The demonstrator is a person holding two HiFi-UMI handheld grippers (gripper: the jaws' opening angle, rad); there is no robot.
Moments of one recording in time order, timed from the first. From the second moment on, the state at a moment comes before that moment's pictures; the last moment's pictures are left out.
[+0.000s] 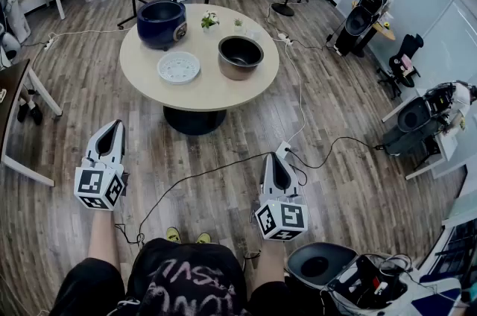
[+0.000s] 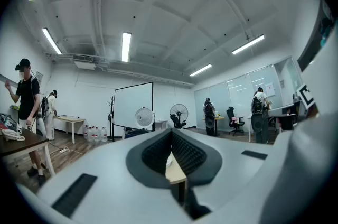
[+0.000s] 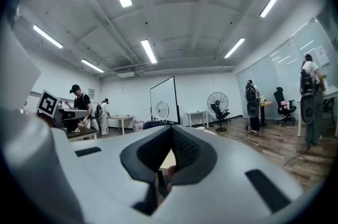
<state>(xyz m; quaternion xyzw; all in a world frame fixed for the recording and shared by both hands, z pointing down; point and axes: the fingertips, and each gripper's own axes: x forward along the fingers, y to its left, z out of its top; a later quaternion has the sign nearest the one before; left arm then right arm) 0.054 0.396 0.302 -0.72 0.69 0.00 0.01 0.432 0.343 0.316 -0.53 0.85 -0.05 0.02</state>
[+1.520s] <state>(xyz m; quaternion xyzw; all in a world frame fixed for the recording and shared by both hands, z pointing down) 0.053 0.385 0.299 -0.77 0.63 -0.02 0.02 0.418 0.378 0.312 -0.57 0.82 -0.06 0.05</state>
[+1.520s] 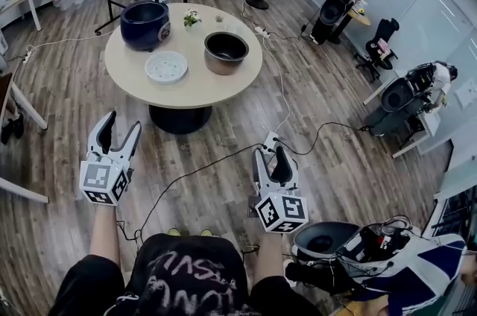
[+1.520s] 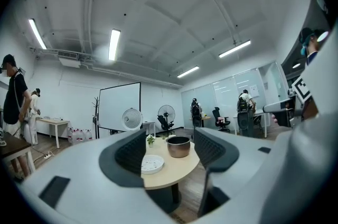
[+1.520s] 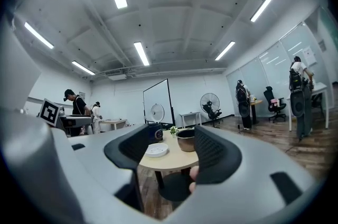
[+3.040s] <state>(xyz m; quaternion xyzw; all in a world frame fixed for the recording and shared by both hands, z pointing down) 0.043 0.262 0.333 -0.79 0.61 -0.01 -0.01 0.406 0.270 0.333 -0.59 0.80 -0.08 0.05</state>
